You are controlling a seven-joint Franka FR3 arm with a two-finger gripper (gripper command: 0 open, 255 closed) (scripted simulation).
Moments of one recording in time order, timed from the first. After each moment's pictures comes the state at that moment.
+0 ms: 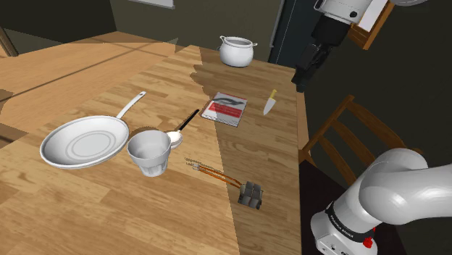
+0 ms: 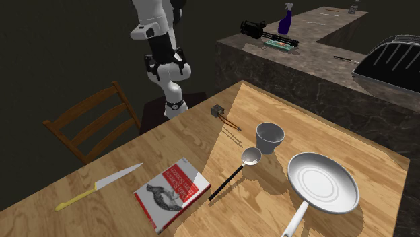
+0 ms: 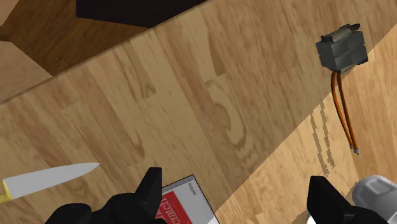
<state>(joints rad) -0.01 -0.78 0.00 -2.27 0.12 1.59 -0.12</state>
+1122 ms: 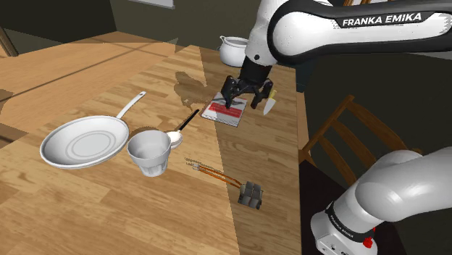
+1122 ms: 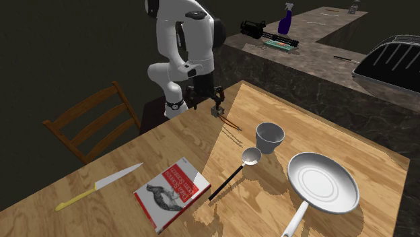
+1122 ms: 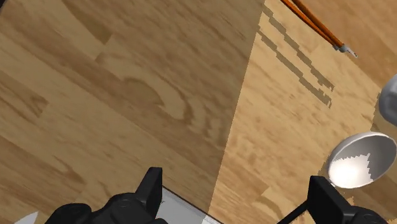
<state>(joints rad) -0.11 -0.50 0.39 -2.33 0.23 2.00 0.53</state>
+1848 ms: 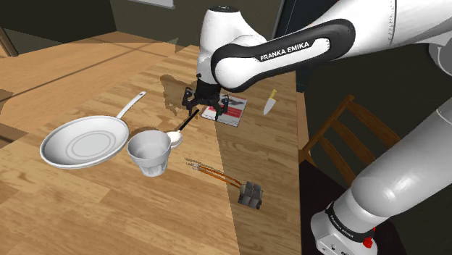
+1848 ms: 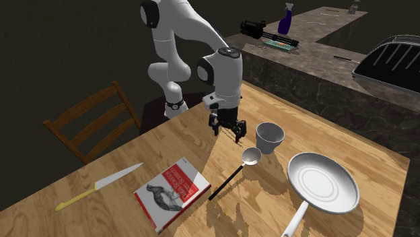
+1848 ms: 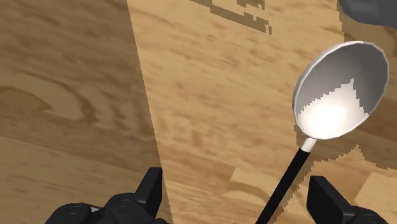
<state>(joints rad) -0.23 -0.03 0.65 -2.11 -0.04 2.22 1.14</state>
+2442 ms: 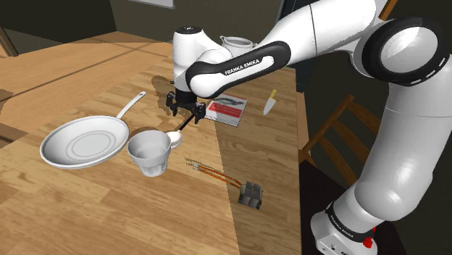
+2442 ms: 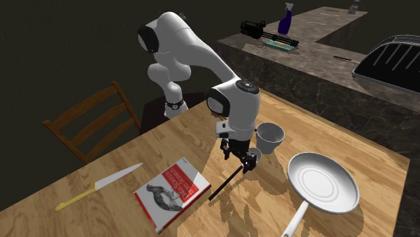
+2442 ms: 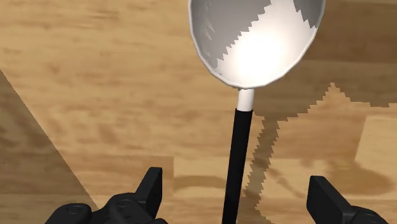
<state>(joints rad) -0.12 0.37 0.58 -1.80 -0.36 2.20 1.60</state>
